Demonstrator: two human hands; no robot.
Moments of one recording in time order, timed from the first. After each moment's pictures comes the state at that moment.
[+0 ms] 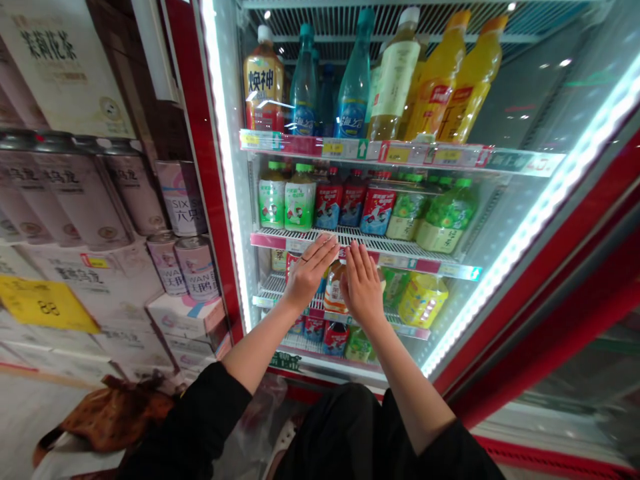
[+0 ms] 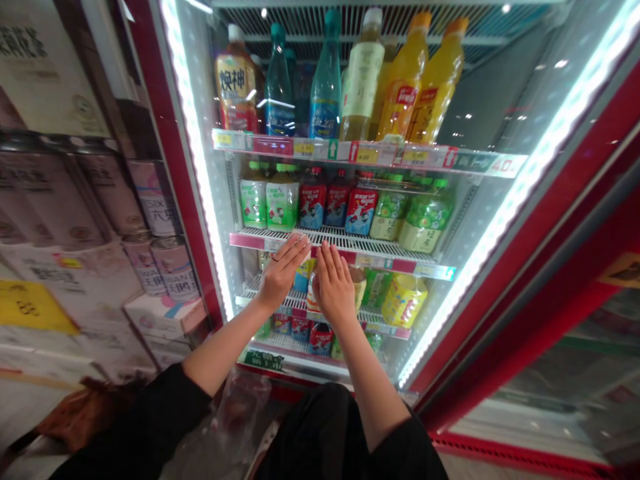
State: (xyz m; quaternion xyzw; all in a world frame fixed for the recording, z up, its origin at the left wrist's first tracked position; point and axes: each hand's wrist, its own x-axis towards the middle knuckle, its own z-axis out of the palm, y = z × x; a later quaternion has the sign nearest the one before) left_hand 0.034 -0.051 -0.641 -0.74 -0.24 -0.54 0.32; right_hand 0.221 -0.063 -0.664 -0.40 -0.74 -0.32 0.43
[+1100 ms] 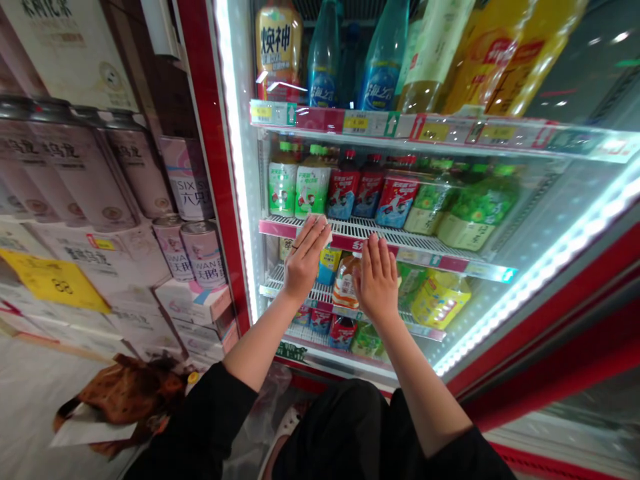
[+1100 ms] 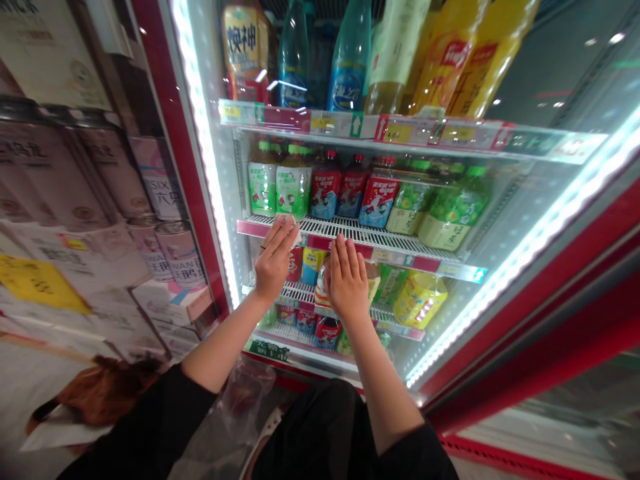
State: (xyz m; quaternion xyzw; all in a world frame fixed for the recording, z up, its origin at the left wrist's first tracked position) left_hand 0.014 -0.043 -0.644 -0.68 -0.29 -0.60 0.32; right_hand 0.219 -0.055 -0.677 -0.43 -0.72 -0.36 0.42
